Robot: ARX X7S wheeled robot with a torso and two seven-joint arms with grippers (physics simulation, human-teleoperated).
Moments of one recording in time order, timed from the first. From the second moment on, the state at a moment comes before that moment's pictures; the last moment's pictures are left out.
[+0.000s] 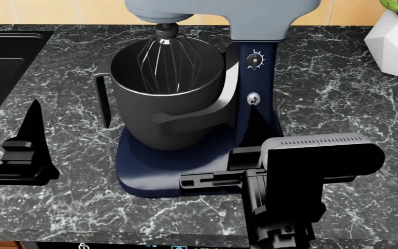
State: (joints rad) left arm -0.42 -0.30 0.03 0.65 -0.56 -0.75 -0.33; right arm 0.45 0.25 -0.21 -0.53 0.39 0.63 0.28
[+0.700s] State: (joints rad) left arm -0.42 -0.31 0.03 0.64 -0.57 -0.74 -0.34; right arm 0.53 0.24 -0.23 -0.31 0.37 0.57 0.25
